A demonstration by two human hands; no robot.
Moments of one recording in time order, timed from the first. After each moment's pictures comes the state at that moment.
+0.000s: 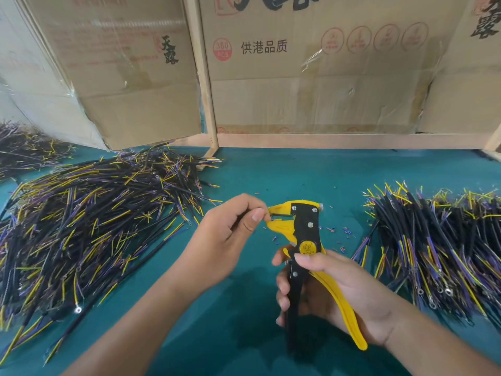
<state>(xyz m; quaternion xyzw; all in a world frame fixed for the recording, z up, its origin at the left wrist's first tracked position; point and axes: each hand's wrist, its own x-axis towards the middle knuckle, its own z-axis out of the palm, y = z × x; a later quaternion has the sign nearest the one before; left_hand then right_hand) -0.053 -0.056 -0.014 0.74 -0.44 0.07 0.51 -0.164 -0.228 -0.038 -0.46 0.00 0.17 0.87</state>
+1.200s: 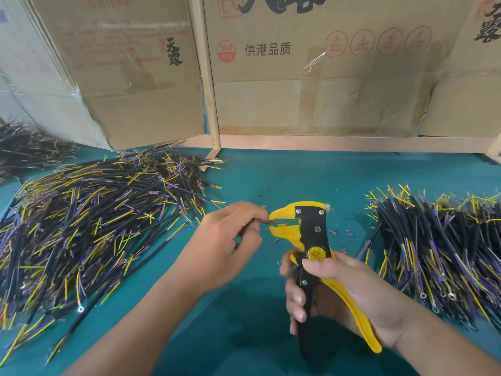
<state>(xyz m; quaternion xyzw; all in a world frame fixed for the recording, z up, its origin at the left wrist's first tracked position) -0.053 -0.052 -0.010 0.77 -0.48 0.21 0.38 -0.165 -0.239 -0.039 -0.51 -0.07 0.17 0.84</state>
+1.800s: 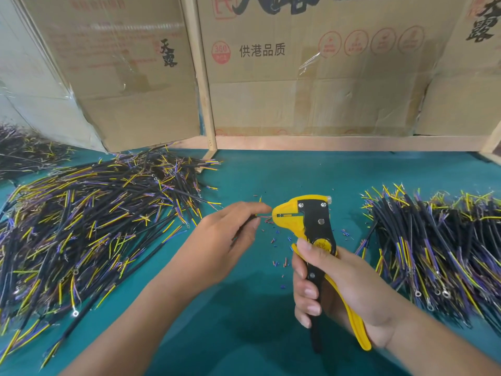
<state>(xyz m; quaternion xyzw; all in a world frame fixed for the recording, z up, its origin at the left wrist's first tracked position) -0.047 -0.051 -0.015 0.77 -0.49 0.19 0.36 -0.168 -0.232 -0.034 -0.52 0.00 0.12 0.85</state>
